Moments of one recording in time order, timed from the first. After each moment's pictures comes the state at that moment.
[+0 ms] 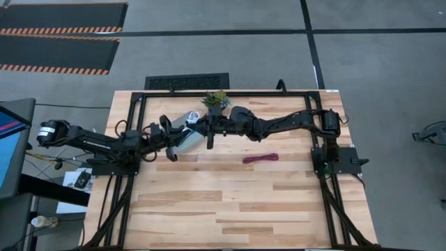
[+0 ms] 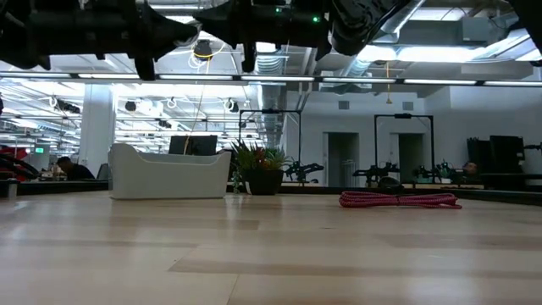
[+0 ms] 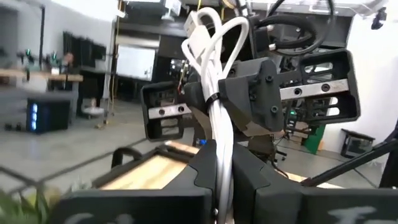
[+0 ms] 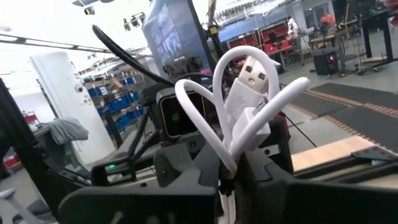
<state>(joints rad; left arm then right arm) -0.04 0.93 0.19 0.98 -0.35 -0.11 -0.13 1.95 1.33 0.81 -0.11 0.35</state>
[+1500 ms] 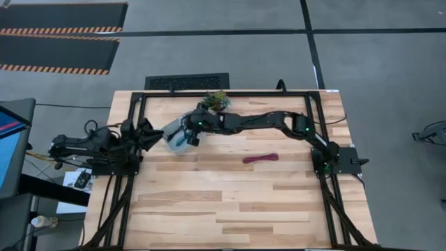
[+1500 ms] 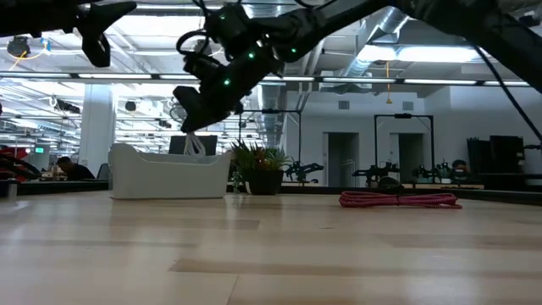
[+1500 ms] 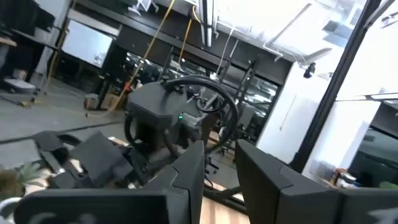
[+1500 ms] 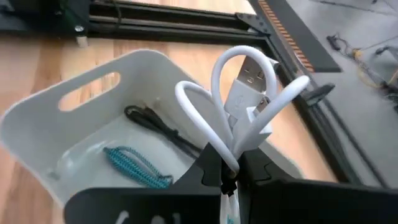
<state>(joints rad) -0.11 0.06 0.19 0.18 -0.25 -0.37 -0.15 2.33 1.93 -0.14 0.25 -0.17</state>
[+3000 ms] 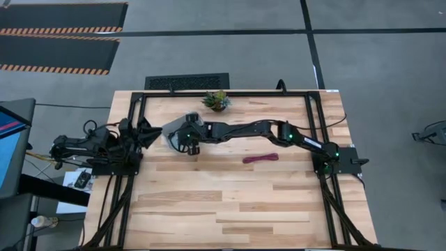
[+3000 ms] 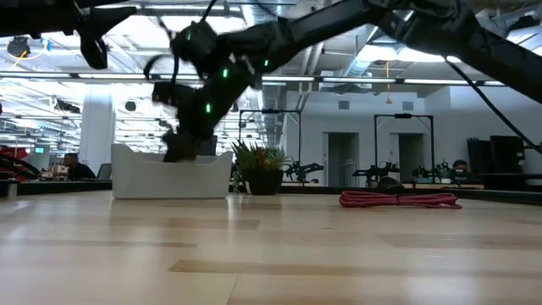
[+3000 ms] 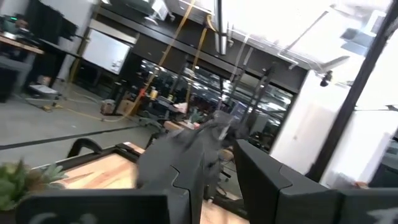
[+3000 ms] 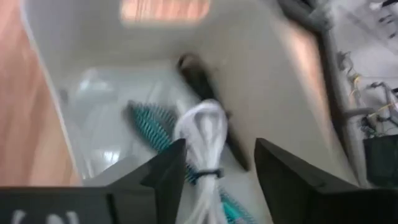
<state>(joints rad) -0.11 0.04 0.19 0.17 -0.33 -0.36 -0.10 2.54 2.21 -0.36 0.30 -0.45</state>
